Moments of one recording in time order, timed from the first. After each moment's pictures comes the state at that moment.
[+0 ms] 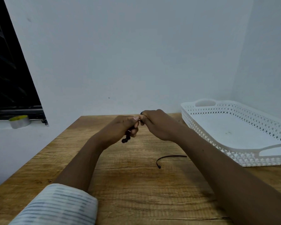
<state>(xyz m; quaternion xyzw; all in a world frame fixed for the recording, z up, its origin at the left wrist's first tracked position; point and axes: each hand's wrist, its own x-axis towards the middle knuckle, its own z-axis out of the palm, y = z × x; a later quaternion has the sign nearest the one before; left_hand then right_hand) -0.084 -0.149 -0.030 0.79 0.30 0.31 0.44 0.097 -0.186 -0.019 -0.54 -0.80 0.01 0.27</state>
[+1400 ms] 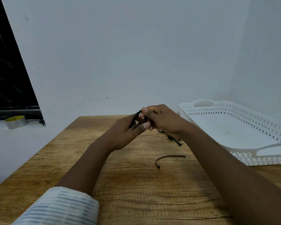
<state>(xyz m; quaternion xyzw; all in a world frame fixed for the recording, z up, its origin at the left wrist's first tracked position) -0.074 -0.159 -0.033 0.88 0.30 0.30 0.22 0.101 -0.198 -0.007 -0.48 -0.67 0.33 0.45</state>
